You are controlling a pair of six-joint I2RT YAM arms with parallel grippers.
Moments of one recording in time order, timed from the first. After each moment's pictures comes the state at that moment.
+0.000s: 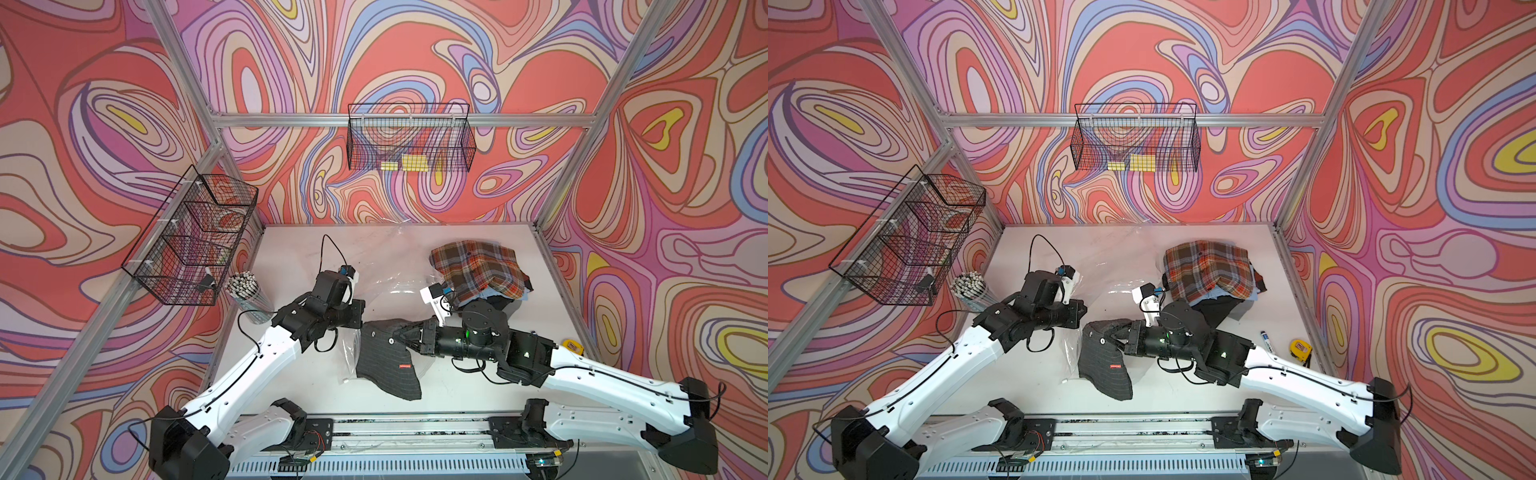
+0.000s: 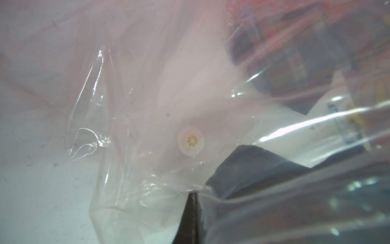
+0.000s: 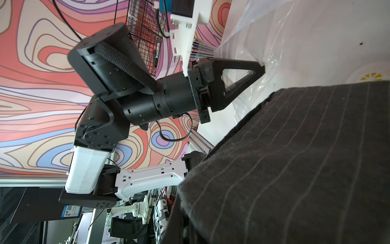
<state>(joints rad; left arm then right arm) -0.52 1.10 0.93 -0.66 0.09 -0.40 1.07 1.02 0.90 -0.15 -0.22 1.12</state>
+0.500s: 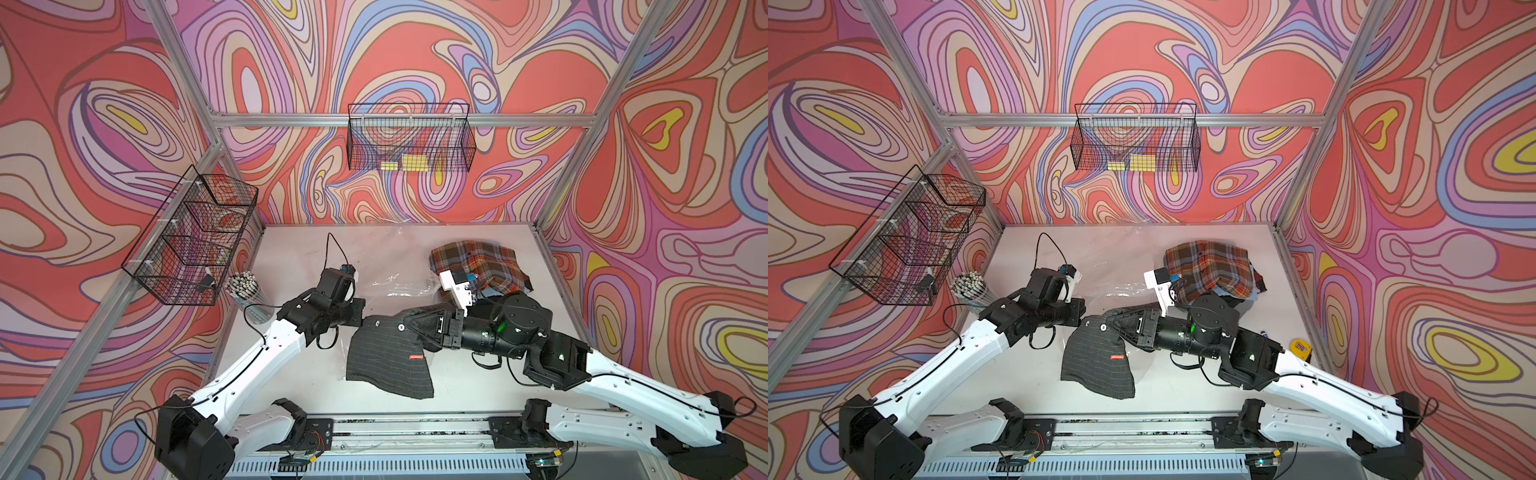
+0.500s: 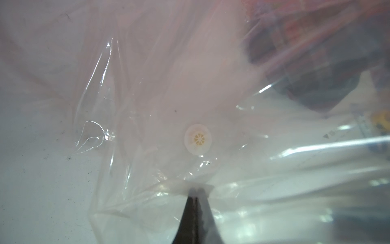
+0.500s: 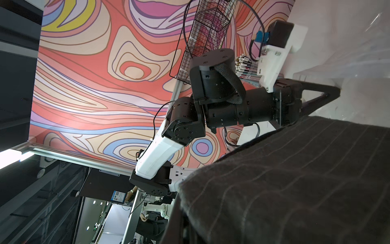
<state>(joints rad) -0.51 1.15 0.96 -0.70 0.05 -0.40 1.08 0.94 1.00 -0.11 -0.23 1.15</state>
